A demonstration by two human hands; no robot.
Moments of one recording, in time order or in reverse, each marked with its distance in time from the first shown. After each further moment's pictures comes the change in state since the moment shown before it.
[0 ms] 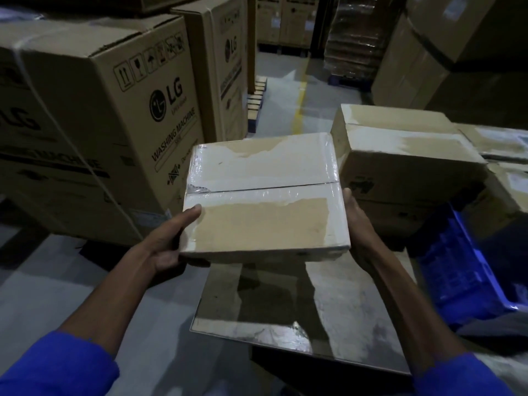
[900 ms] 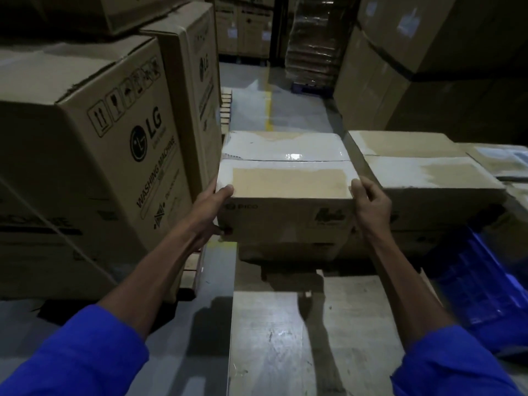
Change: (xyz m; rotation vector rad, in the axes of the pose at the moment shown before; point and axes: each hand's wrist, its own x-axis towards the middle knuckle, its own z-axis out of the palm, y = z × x) left_hand 0.095 0.159 0.040 0.406 0.080 0.380; right_hand 0.132 -0.042 0.057 -0.045 0.605 -0.230
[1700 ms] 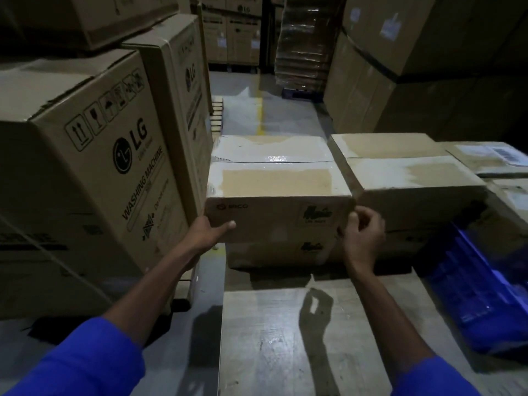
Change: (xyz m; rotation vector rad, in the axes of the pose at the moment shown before) left_hand 0.018 -0.041 0.014 0.283 -0.011 -0.011; right_hand -0.018 0.061 -0.019 -0.214 0.316 -0.022
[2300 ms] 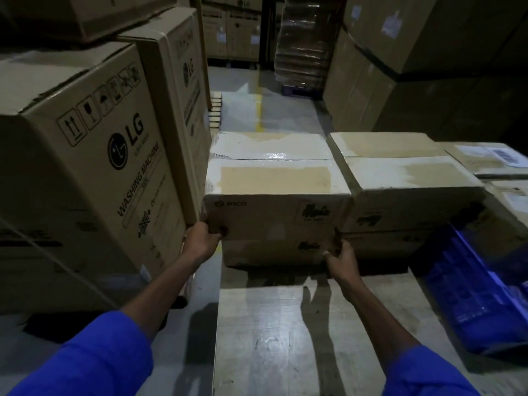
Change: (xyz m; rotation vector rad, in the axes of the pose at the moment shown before) left_hand 0.025 -0.039 0.010 0.379 0.221 -0.060; right_hand -0.007 0.091 0.004 -0.203 -0.496 0.311
